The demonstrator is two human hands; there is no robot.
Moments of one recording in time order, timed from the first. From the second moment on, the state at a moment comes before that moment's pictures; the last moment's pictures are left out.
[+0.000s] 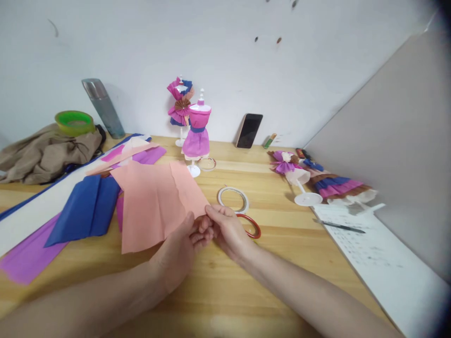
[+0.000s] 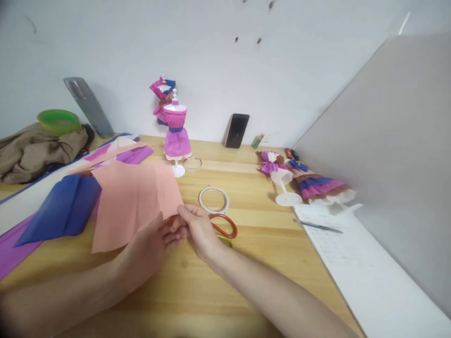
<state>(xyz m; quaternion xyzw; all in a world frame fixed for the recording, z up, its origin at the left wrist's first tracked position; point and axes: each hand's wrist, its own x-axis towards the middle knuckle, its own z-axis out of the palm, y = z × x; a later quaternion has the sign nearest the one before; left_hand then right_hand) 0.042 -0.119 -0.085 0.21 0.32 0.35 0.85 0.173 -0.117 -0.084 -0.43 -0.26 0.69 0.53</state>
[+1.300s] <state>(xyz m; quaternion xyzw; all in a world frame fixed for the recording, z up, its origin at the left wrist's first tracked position) 0.033 -0.108 -0.081 0.12 0.35 0.34 0.86 0.177 -0.126 -0.096 -0.48 -0.56 0.48 0.47</state>
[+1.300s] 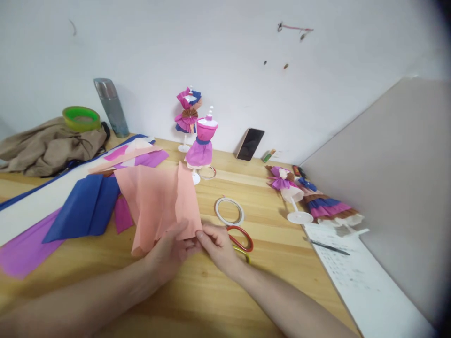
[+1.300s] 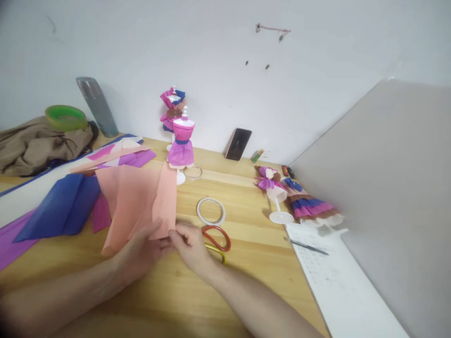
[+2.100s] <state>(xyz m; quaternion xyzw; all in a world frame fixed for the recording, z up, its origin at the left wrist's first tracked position) 0.042 -0.110 -0.091 0.09 0.40 0.43 0.80 0.247 -0.177 -0.094 -0.63 -0.75 0.17 0.13</state>
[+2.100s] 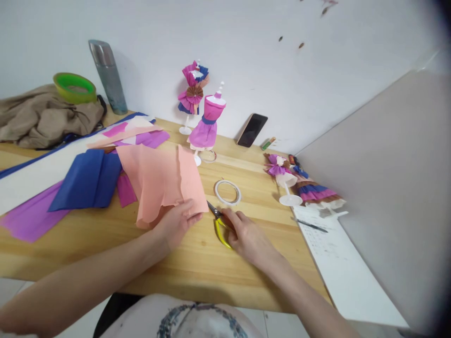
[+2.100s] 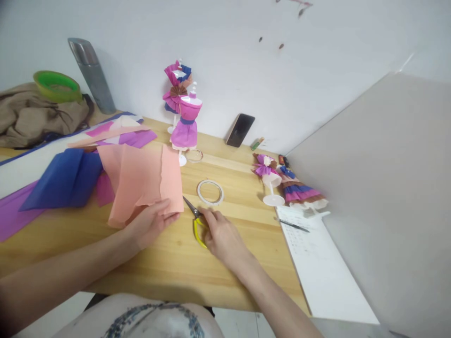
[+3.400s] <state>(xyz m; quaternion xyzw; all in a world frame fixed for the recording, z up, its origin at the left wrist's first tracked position) 0.040 -0.104 -0.088 0.06 0.39 0.44 0.81 0.196 -0.218 -0.087 -0.31 -0.19 0.84 0.41</state>
